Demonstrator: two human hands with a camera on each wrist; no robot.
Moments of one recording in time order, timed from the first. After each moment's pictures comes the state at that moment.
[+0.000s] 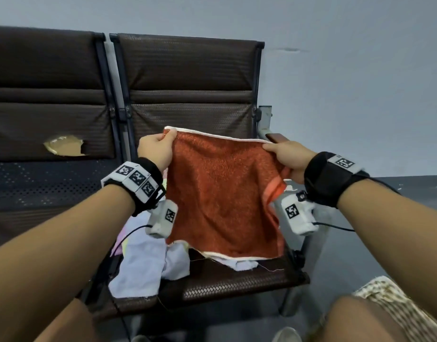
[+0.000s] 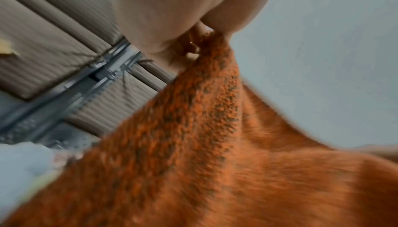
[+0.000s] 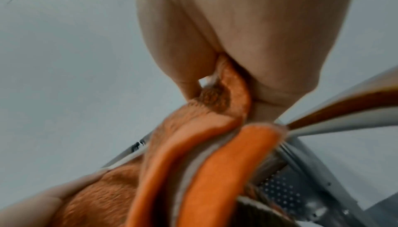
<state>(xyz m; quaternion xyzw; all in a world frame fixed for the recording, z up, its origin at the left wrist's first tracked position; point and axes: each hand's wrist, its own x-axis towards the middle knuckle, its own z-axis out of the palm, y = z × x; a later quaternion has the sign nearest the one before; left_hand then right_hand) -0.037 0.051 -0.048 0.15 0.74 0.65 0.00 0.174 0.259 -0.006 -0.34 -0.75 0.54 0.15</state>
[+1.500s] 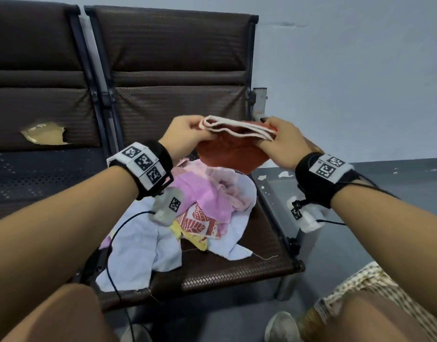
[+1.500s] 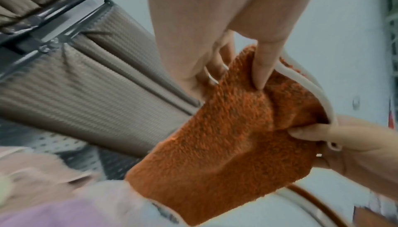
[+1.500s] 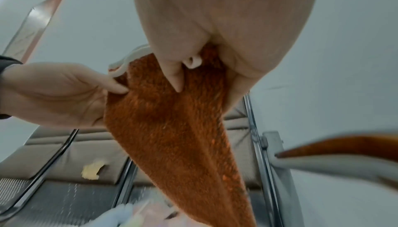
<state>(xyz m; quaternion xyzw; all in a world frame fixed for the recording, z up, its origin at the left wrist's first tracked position) 0.012 0.101 -0.040 0.39 0.67 0.61 0.16 0.181 0.273 -0.033 -0.22 -0.90 0.24 0.29</state>
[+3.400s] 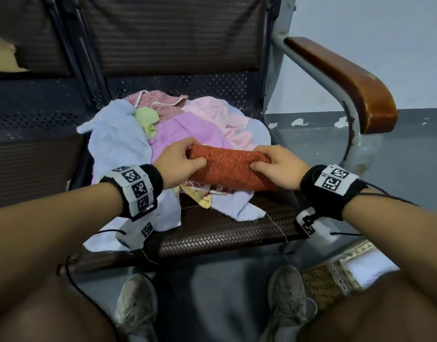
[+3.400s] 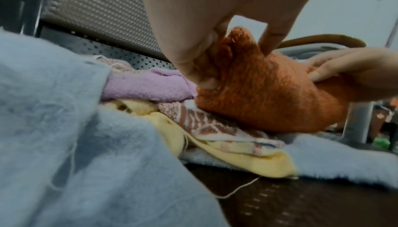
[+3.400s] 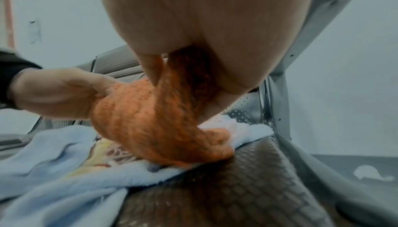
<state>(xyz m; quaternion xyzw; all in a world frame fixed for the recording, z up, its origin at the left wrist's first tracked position) 0.009 0.067 -0.229 0.36 0.81 0.42 0.20 0.181 0.272 -0.213 -0.17 -0.93 0.33 0.02</state>
